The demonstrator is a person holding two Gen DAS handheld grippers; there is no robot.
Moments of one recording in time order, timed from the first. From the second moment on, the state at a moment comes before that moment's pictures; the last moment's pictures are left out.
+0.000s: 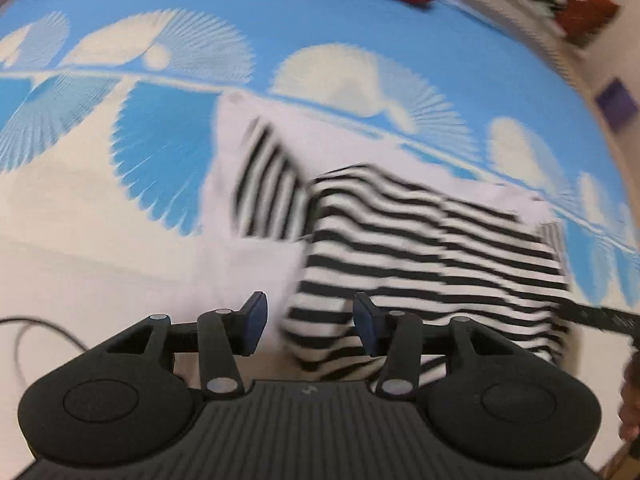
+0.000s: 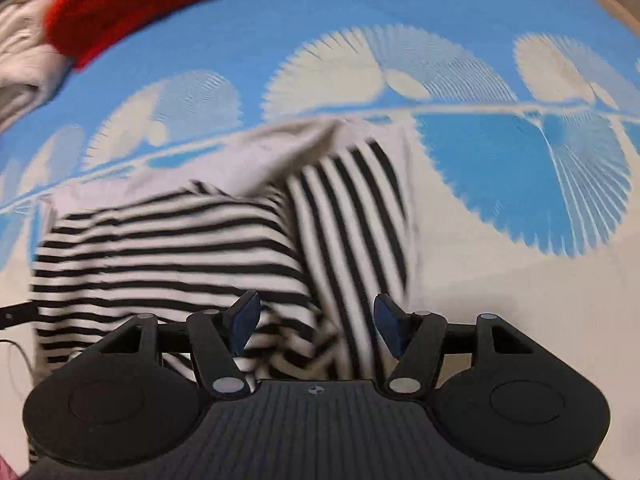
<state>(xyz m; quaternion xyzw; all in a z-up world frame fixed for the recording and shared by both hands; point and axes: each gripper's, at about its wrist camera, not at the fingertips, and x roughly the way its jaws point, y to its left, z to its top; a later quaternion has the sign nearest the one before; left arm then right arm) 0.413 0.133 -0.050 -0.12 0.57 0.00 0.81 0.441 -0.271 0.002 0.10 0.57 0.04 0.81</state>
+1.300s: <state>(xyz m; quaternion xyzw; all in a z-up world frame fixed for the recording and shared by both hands) 0.413 0.125 -0.042 -0.10 0.56 -0.01 0.83 0.444 -0.251 -0.010 0.18 0.56 0.09 0.80</state>
